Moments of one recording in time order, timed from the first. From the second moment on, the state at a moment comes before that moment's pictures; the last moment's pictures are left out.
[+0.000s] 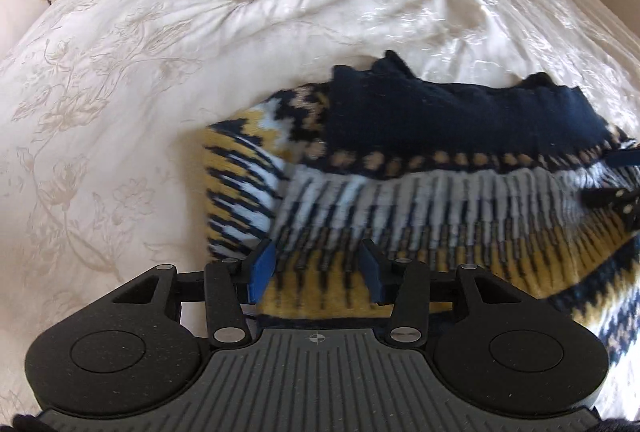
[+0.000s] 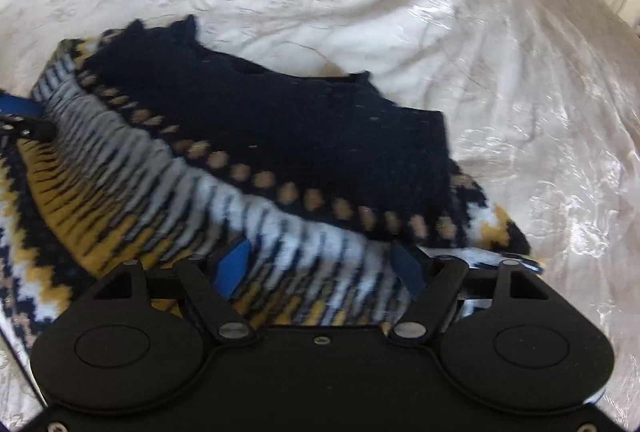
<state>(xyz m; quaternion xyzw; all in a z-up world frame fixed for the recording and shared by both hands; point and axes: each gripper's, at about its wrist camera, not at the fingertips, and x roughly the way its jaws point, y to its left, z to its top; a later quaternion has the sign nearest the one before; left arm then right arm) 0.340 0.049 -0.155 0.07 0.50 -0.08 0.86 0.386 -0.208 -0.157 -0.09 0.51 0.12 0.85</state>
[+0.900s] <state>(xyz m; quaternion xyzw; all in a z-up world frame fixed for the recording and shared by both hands) 0.272 0.006 -0.116 -0.03 0.54 -0.08 0.84 0.274 -0.310 -0.130 0.22 0.50 -0.02 0.84</state>
